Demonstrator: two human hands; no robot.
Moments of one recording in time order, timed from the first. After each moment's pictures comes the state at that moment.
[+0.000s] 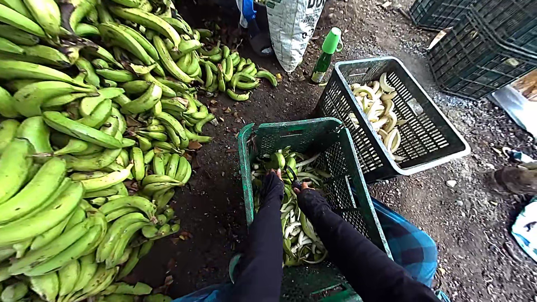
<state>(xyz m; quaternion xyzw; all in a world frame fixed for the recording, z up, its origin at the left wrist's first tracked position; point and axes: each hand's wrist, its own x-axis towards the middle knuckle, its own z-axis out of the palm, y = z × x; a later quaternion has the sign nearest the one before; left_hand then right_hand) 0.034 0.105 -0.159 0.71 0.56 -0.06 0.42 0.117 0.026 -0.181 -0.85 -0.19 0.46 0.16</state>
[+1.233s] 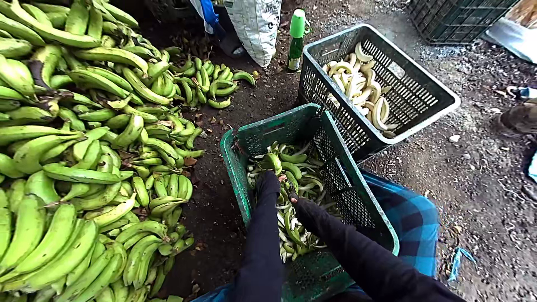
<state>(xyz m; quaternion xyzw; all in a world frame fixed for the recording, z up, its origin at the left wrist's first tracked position) 0.042 0.096 -0.155 0.80 0.50 -0.20 0.27 0.072 -0.045 -0.160 -0.83 -0.25 0.49 0.14</state>
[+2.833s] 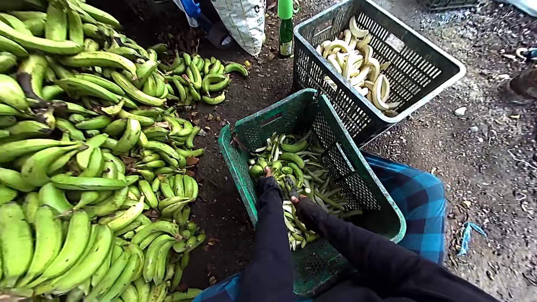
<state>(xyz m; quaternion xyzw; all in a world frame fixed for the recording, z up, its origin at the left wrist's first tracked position) 0.028 0.080 -0.184 0.51 0.73 0.07 0.44 0.037 -0.057 -0.169 -0.79 -0.09 0.54 0.28</state>
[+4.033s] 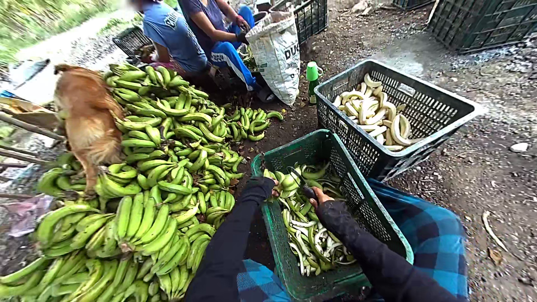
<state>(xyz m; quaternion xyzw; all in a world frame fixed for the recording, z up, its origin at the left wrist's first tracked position) -0.006 0.132 -0.013 0.88 0.34 -0.33 0.05 0.104 -0.075 -0.046 -0.77 -0.37 0.43 0.29</state>
